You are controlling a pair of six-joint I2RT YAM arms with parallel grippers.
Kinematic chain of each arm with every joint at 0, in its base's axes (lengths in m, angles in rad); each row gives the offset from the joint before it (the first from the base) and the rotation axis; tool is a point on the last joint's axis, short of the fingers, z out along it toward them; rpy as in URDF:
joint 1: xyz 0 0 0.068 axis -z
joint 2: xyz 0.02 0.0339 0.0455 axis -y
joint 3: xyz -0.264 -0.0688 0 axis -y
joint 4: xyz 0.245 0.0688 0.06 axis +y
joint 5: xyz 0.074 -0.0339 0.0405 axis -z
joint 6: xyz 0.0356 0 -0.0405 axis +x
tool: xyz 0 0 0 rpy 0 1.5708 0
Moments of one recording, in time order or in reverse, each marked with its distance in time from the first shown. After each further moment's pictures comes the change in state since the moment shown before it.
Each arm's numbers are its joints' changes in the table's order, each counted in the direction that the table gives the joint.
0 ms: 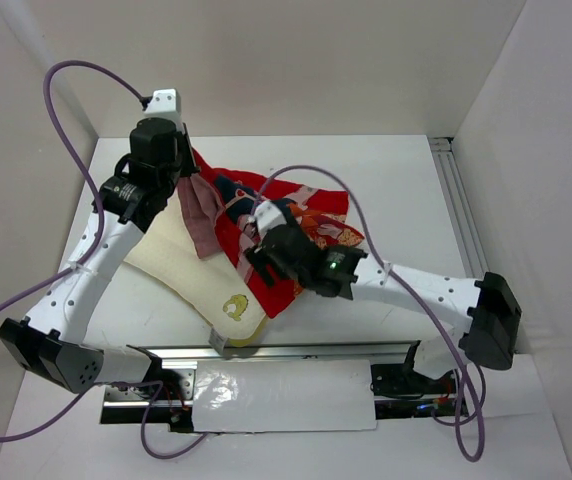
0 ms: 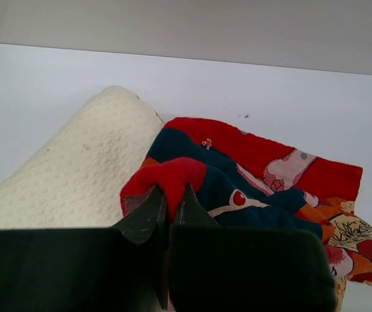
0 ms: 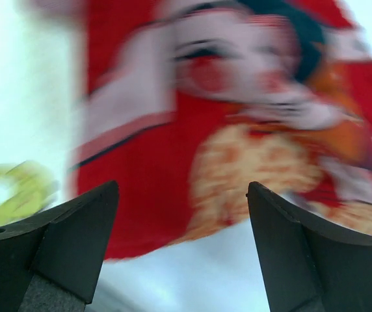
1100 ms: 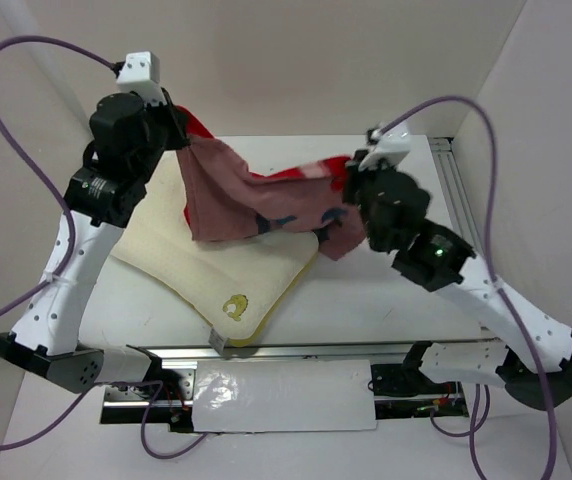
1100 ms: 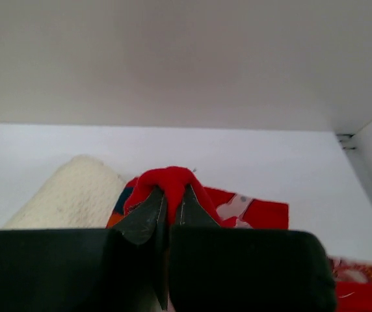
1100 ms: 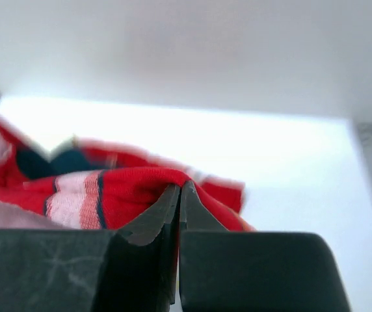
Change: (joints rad) left arm -0.009 0.001 0.208 0.012 0.108 0.009; right arm 0.126 0.317 0.143 -0.106 0.327 -0.035
